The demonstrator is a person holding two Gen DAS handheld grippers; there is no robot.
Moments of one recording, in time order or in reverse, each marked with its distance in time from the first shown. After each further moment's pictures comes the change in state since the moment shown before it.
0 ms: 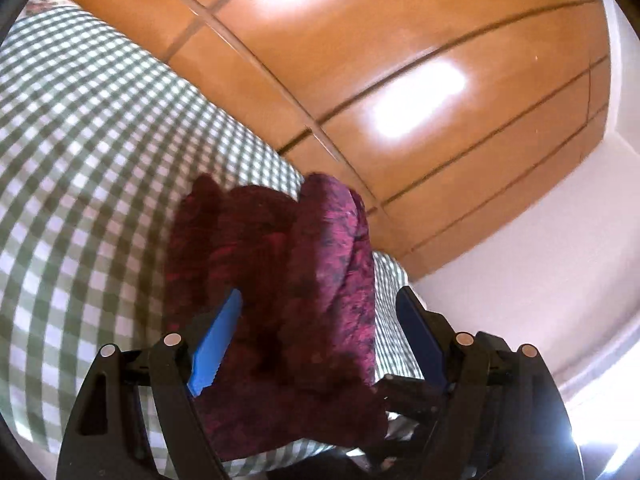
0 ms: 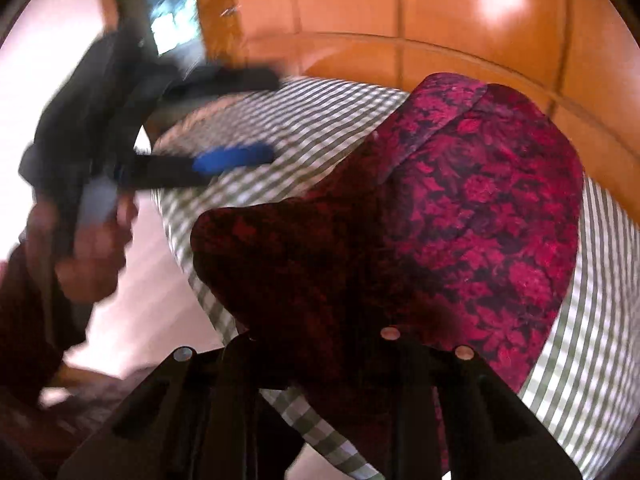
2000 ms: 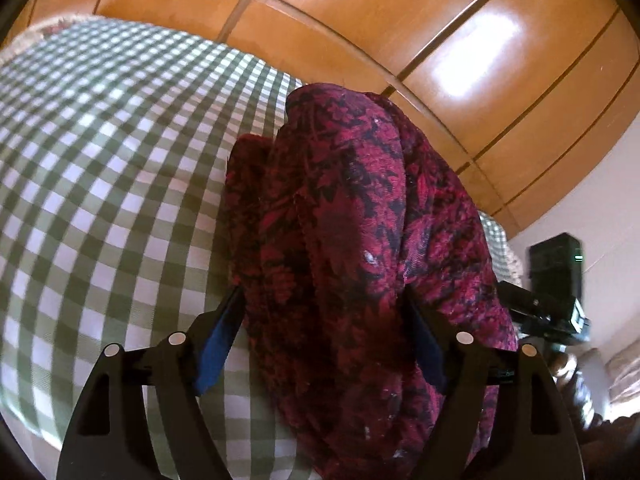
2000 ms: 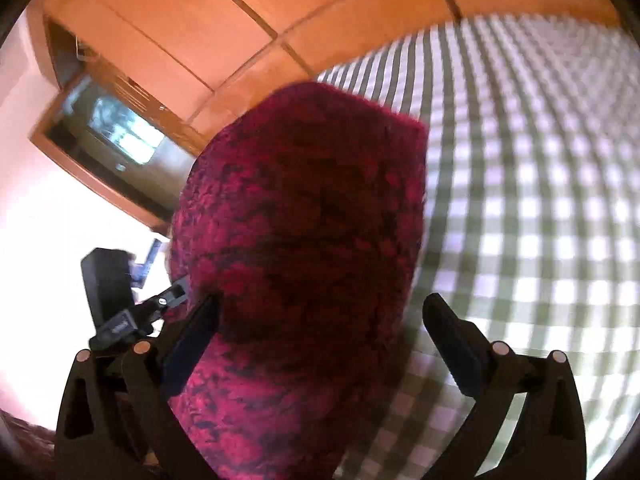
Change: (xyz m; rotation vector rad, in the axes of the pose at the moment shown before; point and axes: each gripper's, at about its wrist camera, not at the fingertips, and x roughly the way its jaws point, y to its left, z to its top) left arm 0.021 0.047 -0.031 0.094 0.088 0.325; right arm 0.044 -0.192 -0.023 0.693 -0.013 0.368
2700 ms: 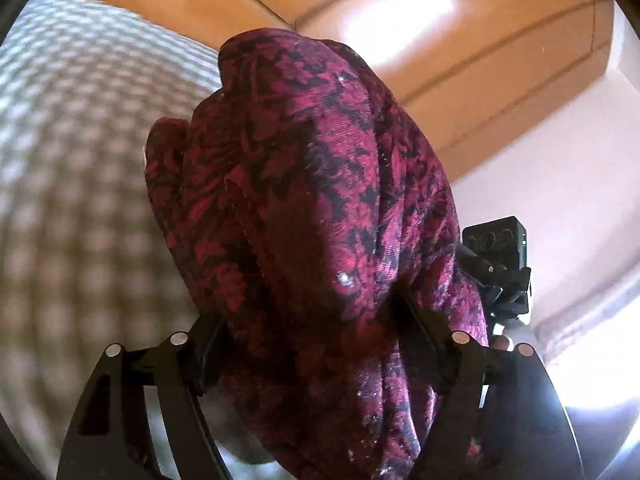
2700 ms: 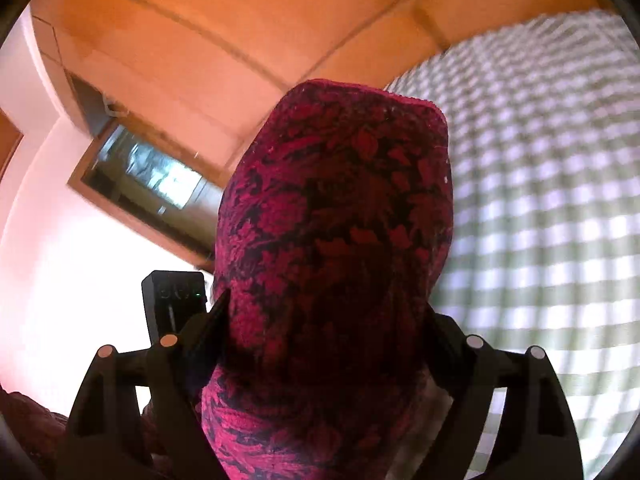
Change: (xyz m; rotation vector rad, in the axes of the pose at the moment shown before) left arm 0.087 -0.095 0.015 0.071 0.166 -0.367; right arm -0.115 -0.051 0.008 0.039 -0.218 0.051
